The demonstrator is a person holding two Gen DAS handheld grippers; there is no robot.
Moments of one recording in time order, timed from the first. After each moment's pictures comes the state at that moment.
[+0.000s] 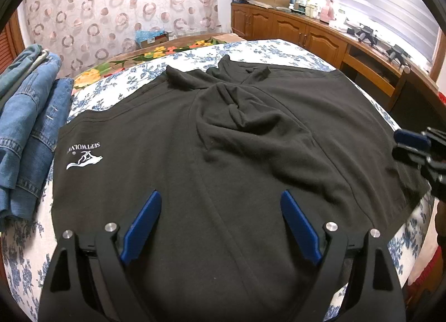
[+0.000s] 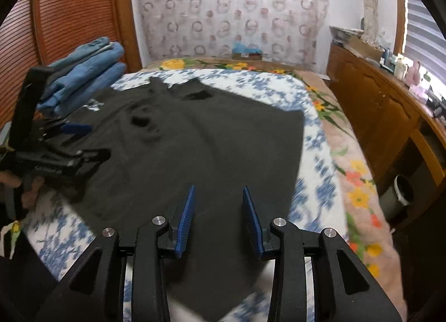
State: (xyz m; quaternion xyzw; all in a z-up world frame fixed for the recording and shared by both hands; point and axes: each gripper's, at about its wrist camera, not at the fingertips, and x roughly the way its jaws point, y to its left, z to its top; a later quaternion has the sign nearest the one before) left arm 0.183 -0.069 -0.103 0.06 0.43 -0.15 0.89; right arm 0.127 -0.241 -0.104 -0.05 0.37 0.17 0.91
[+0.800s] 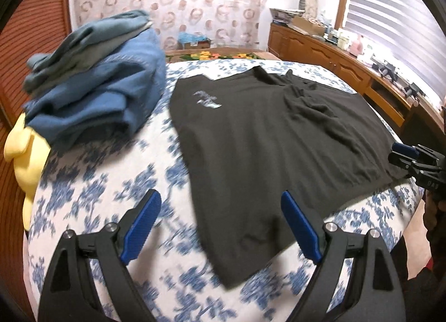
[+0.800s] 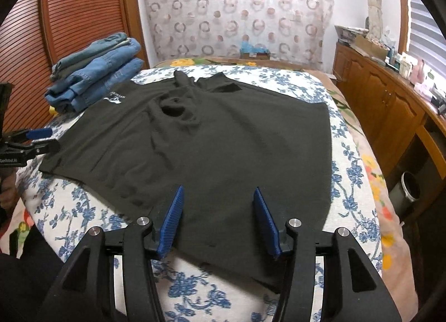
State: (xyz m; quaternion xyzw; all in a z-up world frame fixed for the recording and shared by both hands) left arm 0.086 0.055 -0.086 -0.02 0.40 -0.07 0.91; right arm 0.102 -0.210 -0.111 -0.04 0.36 0.18 0.91
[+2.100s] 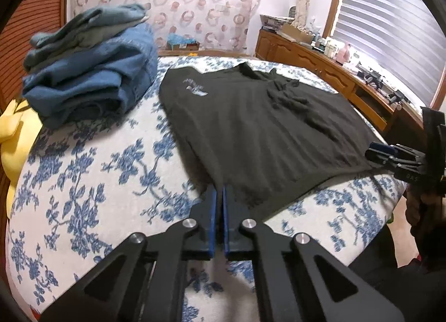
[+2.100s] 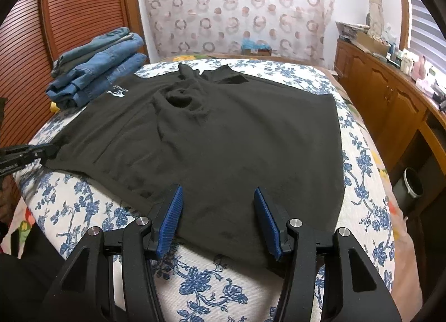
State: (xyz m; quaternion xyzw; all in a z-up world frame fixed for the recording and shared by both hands) left arm 0.058 0.047 -0.091 -0.05 0.39 -0.11 0.91; right arm 0.096 -0.207 -0.120 -0.04 0.37 0.18 0.91
